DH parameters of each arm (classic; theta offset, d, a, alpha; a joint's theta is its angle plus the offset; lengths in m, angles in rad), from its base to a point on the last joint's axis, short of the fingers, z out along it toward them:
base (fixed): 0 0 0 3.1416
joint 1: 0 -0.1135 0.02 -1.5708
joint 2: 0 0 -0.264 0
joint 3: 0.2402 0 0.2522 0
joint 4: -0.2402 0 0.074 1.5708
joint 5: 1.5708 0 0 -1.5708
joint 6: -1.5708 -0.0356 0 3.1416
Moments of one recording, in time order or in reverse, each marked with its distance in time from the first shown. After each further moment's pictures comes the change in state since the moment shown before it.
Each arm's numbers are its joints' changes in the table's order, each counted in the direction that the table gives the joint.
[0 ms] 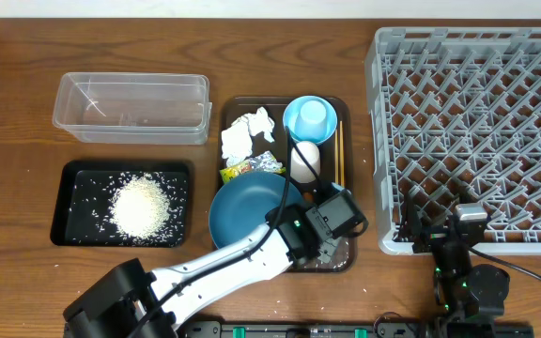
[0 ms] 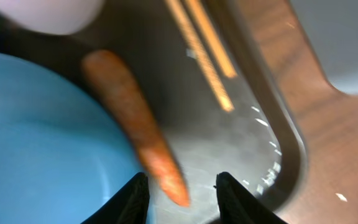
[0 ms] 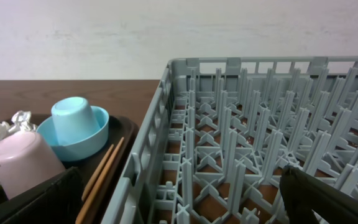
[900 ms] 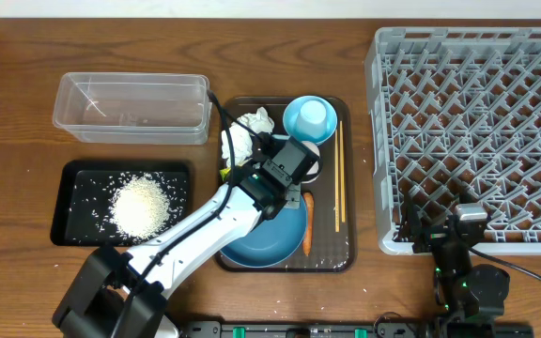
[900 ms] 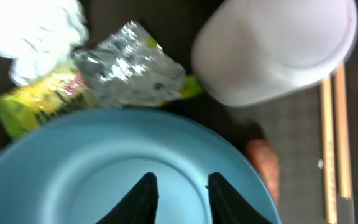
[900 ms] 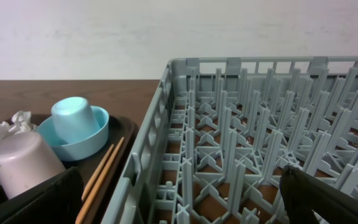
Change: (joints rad) left arm -0.304 -0.002 0.016 0.006 -0.032 0.110; right arm 0.000 0.000 0.000 0.000 0.000 0.000
